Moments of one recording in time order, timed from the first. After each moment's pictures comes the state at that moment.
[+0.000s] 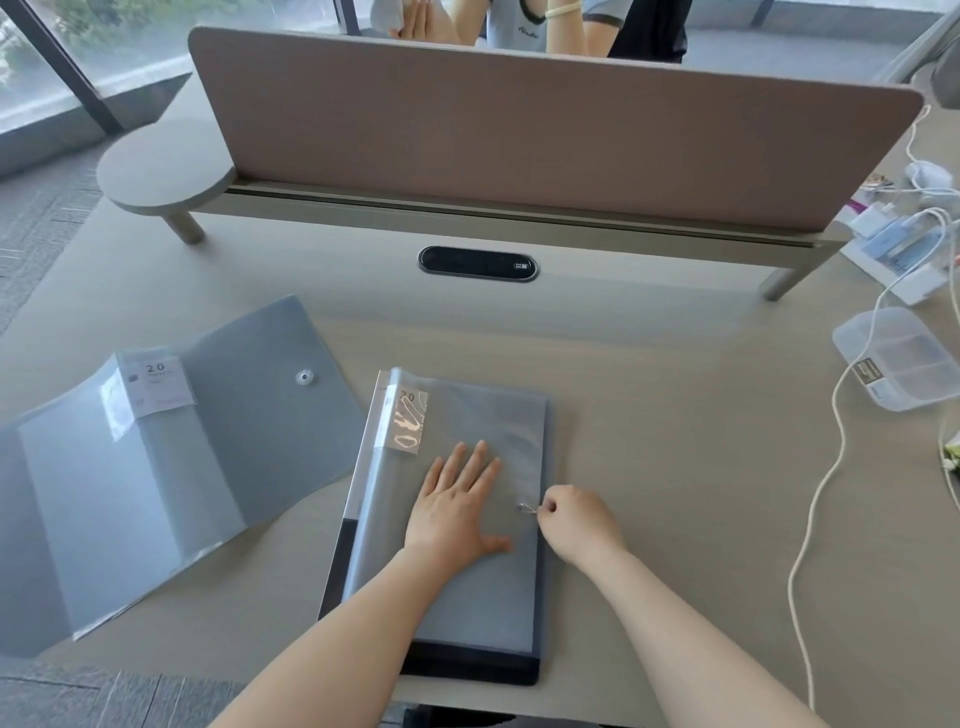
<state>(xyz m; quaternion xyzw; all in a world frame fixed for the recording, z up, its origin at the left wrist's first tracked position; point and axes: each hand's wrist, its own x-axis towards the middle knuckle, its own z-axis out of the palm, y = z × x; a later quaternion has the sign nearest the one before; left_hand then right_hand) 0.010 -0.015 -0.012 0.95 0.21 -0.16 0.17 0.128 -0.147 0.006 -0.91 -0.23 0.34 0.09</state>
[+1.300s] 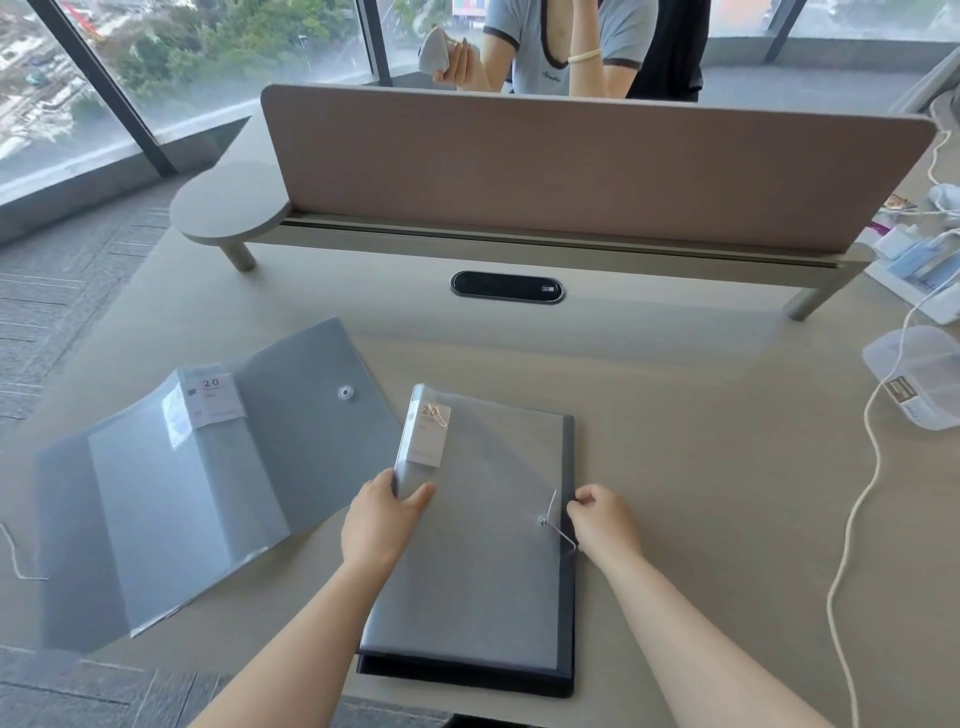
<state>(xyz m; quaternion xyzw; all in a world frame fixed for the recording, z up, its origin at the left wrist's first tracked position) -0.055 0.056 0.012 0.75 0.57 0.00 0.34 0.120 -0.131 0.002 -0.90 -0.05 0.33 0.28</state>
